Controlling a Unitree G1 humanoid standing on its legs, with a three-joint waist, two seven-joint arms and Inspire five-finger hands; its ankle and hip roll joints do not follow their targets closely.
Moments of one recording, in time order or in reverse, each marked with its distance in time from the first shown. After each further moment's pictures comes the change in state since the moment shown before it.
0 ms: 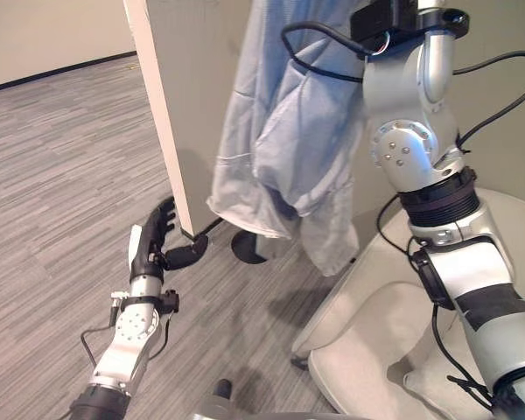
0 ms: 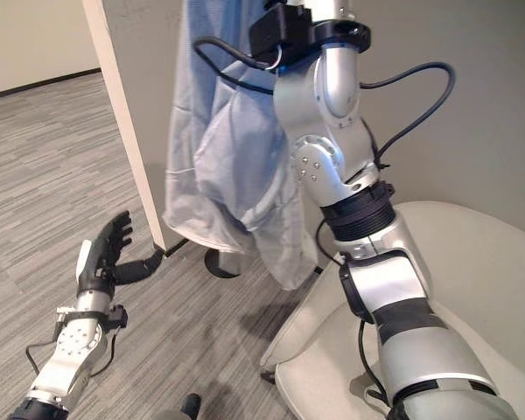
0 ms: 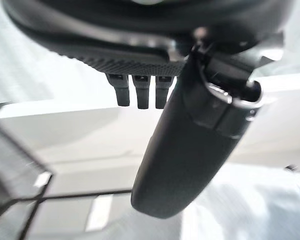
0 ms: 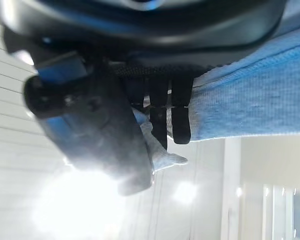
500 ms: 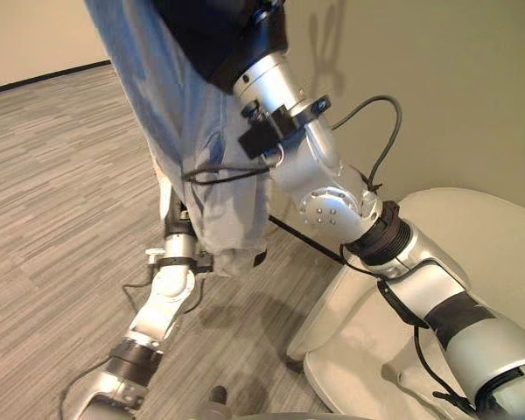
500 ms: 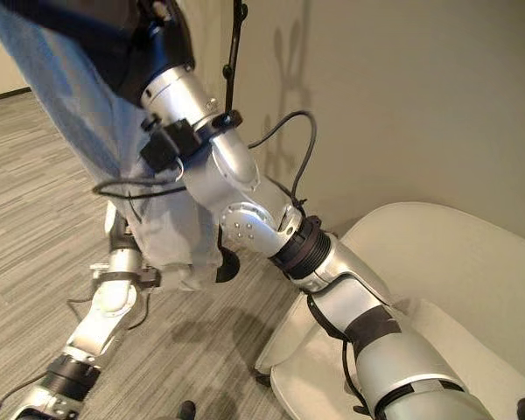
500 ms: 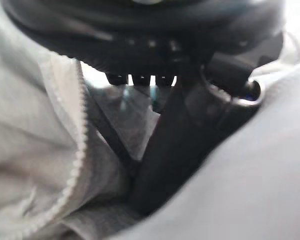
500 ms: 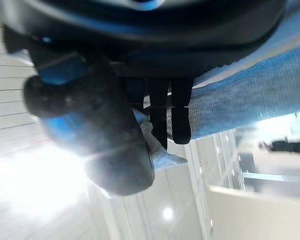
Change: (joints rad) left arm -0.246 -0.155 -0.203 0.006 -0.072 -0.044 0.044; right arm 0.077 0.142 0.317 -0.143 0.261 0.034 0.159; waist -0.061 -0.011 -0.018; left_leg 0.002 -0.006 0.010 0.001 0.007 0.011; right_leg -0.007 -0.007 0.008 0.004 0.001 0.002
